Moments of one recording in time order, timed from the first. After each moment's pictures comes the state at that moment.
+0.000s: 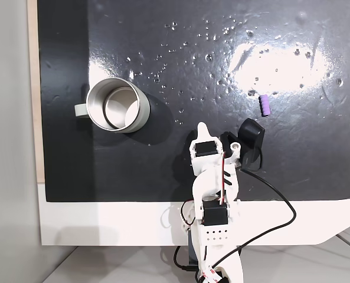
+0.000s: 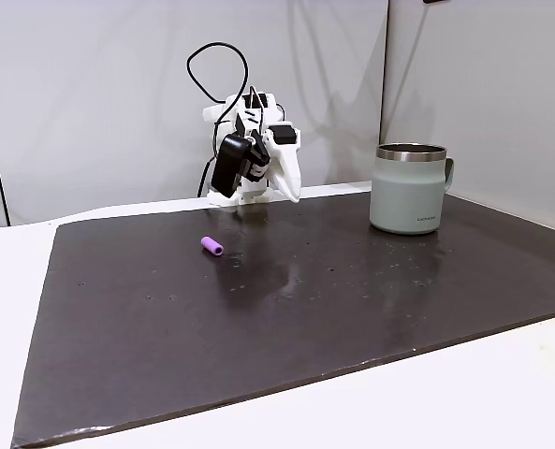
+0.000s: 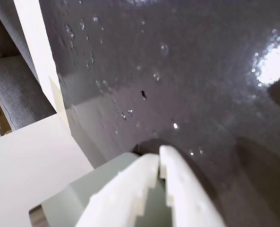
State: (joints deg) arm -4.0 189.1 177.7 45.6 -4.5
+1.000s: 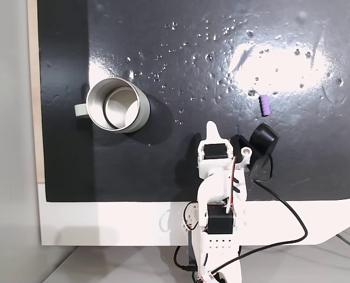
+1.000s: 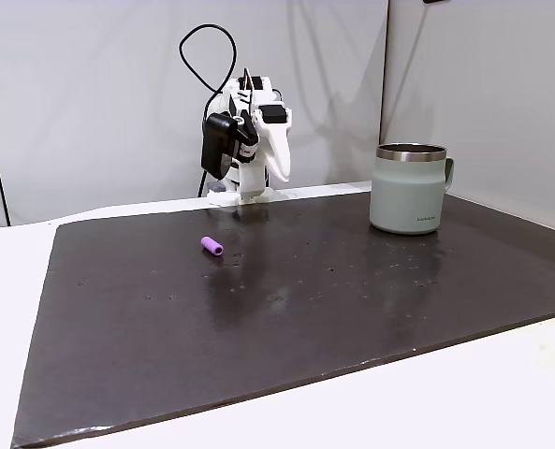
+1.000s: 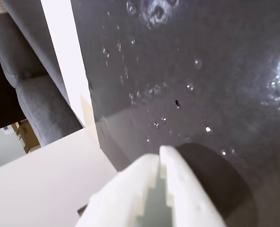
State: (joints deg) arm 1.1 185.6 166.9 51.3 -2.5
